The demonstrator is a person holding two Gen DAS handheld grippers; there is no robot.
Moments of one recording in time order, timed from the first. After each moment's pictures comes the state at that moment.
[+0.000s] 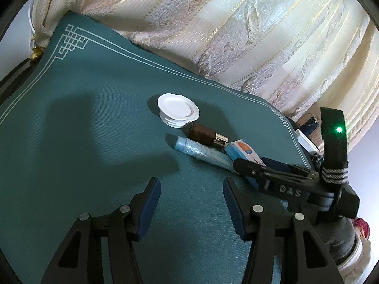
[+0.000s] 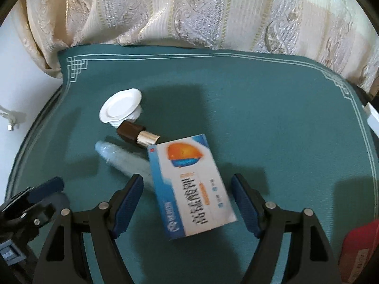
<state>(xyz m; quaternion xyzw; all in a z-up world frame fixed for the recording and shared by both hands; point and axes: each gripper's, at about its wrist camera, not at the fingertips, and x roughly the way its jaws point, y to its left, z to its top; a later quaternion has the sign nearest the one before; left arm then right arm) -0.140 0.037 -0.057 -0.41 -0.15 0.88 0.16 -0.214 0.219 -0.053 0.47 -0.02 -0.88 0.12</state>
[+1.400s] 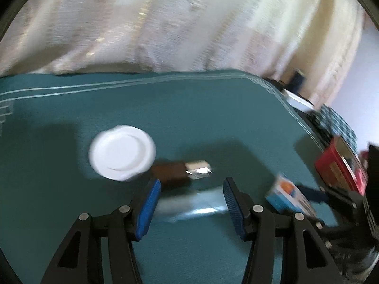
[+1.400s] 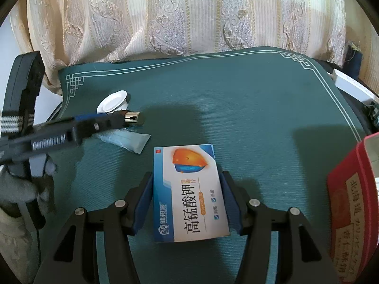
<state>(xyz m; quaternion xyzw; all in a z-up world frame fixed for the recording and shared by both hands) -0.211 0.104 -0.055 -0.43 0.02 0.85 0.29 -0.147 0.270 -0.050 0.42 -0.07 -0.90 0.10</state>
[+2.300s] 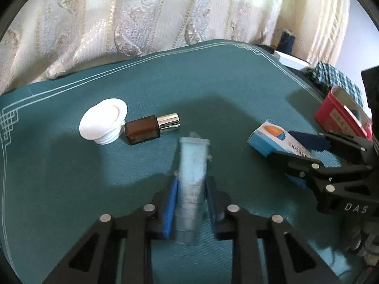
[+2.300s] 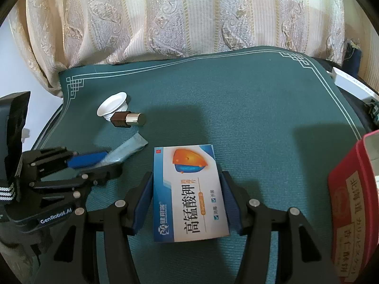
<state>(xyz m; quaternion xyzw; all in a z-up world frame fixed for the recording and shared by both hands) -0.169 0.125 -0.063 -0.45 0.11 0.85 0.25 -0.146 0.273 -0.049 0.42 -0.08 -0.90 0.09</state>
